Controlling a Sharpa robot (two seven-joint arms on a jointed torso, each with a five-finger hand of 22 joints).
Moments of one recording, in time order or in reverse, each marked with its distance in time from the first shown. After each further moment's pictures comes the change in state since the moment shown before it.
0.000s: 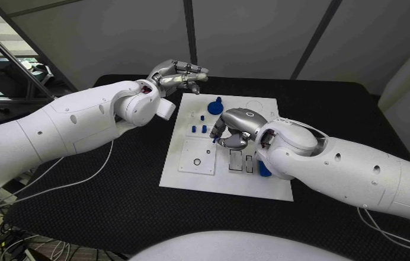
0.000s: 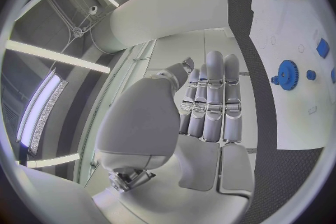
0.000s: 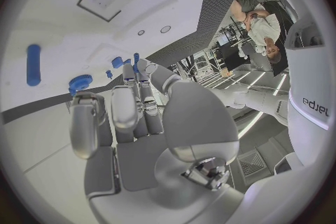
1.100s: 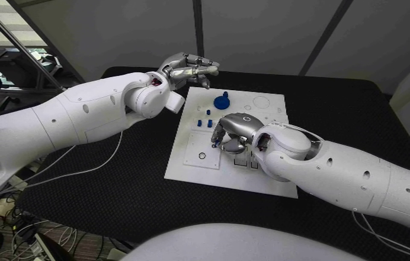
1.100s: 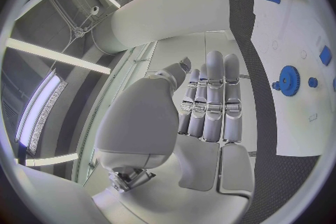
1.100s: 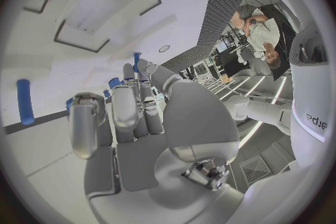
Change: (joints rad) left arm 0.000 0.011 0.000 -0.002 0.001 0.011 0.000; left_hand -0.021 -0.003 -0.020 0.015 0.000 0.000 0.000 -0.004 0.001 0.000 0.000 0.000 0.003 0.000 0.000 -0.004 0.000 0.000 0.001 0.001 -0.012 -0.009; right arm -0.039 0.061 -0.003 -0.051 -0.054 0.052 -0.019; right_hand -0.005 -0.005 0.005 0.001 -0.002 -0.002 -0.001 -0.001 -0.001 0.000 0.000 -0.003 -0.001 0.000 0.000 0.000 0.000 0.000 0.000 0.000 0.000 0.000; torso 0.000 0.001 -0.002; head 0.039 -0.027
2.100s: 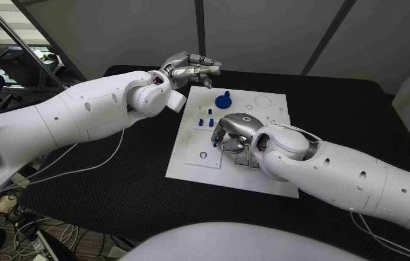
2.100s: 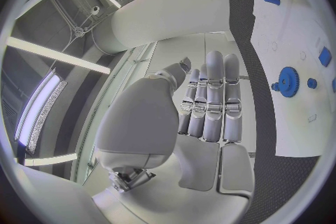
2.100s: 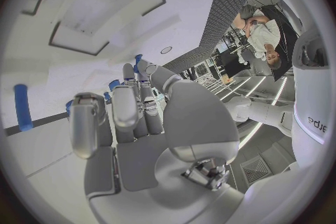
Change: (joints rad) left arm 0.000 0.000 0.000 -0.003 0.000 0.012 -0.005; left_hand 0.000 0.000 0.000 0.000 0.000 0.000 0.000 0.000 0.001 0.000 0.000 0.000 0.001 0.000 0.000 0.000 0.000 0.000 0.000 0.000 -0.008 -0.002; right arm -0.010 0.021 0.001 -0.027 -0.009 -0.003 0.001; right_hand 0.000 0.000 0.002 0.003 -0.001 -0.001 0.002 -0.008 0.000 0.000 0.000 0.000 0.000 0.000 0.000 0.000 0.000 0.000 0.000 0.000 0.000 0.000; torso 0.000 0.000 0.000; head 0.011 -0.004
